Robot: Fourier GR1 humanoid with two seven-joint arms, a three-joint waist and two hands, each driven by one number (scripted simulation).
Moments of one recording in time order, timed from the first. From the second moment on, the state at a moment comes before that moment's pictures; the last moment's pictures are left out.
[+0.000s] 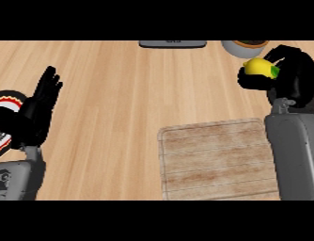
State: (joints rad) left arm -0.23 0.18 0.09 -1.51 0.00 0.07 0.11; right arm -0.58 -0.11 -0.20 -1.36 1.06 -0.23 0.54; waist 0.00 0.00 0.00
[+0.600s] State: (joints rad) left arm -0.25 0.18 0.09 -1.50 0.00 0.06 0.11; right arm -0.62 -0.45 -0.44 -0.83 0.96 -0.43 0.18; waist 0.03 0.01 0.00
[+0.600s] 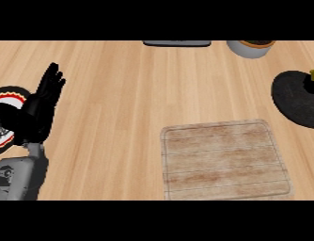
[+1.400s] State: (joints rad) left arm -0.28 0.15 0.07 -1.48 -0.01 0.05 0.09; right arm -0.71 -0.59 -0.66 -0.31 0.77 -0.42 -0.14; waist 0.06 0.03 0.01
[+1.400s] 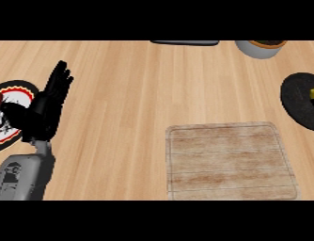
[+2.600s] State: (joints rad) left arm -0.23 0.18 0.12 -1.47 0.00 0.05 0.08; right arm -0.51 -0.59 -0.94 -0.32 0.35 0.00 -0.70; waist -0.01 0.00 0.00
